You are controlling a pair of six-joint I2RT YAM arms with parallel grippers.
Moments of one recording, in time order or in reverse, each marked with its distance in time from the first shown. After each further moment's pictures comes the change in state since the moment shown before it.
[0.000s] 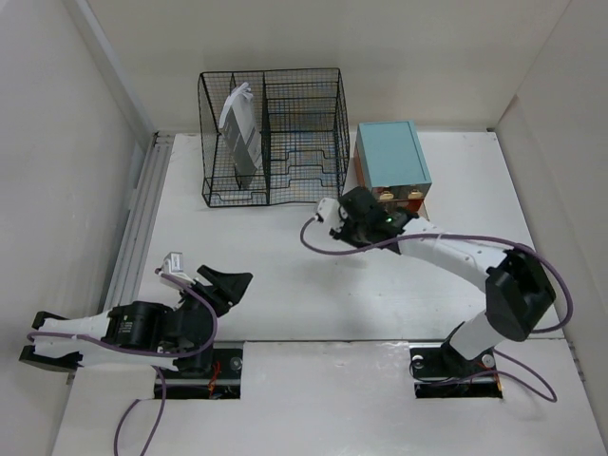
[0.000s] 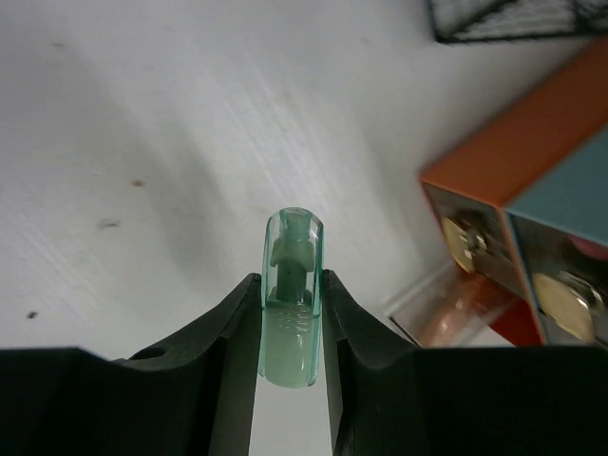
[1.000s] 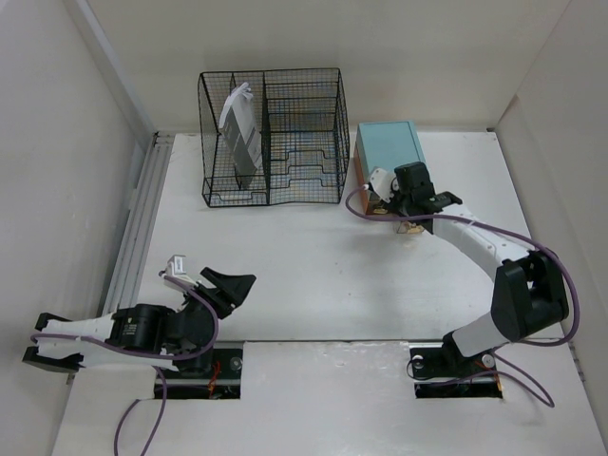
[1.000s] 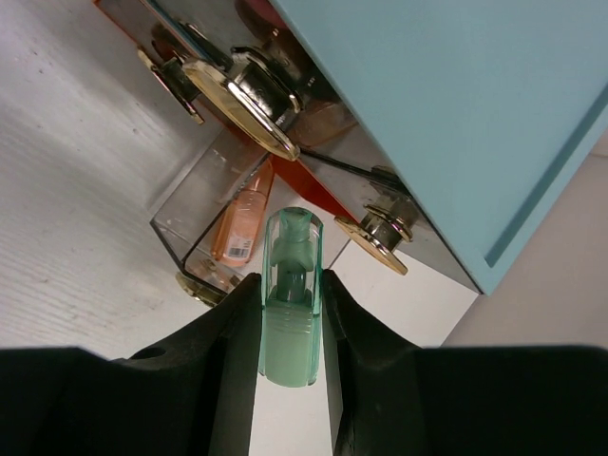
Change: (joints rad) left arm 0.000 -0.034 -0.057 0.061 0.005 0.009; right arm -0.404 -0.061 -0.045 0.090 0.113 -0.231
